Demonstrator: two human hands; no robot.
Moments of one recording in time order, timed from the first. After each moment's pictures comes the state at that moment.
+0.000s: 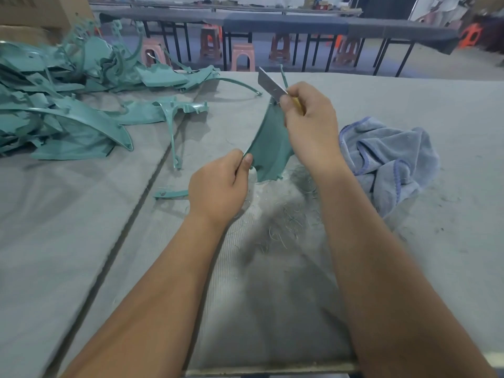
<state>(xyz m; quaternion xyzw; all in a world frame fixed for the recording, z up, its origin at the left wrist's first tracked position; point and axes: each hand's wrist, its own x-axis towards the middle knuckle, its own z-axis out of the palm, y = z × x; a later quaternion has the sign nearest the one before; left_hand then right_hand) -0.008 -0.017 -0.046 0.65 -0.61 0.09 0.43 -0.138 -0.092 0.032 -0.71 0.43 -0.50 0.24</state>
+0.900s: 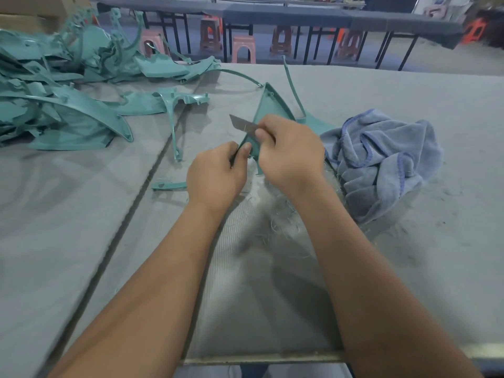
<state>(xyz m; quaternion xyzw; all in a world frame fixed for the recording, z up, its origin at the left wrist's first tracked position) -0.003 -0.022 -0.046 0.69 -0.56 0.04 0.46 -0.123 -0.059 0.006 -0.81 0.47 -0.34 0.06</state>
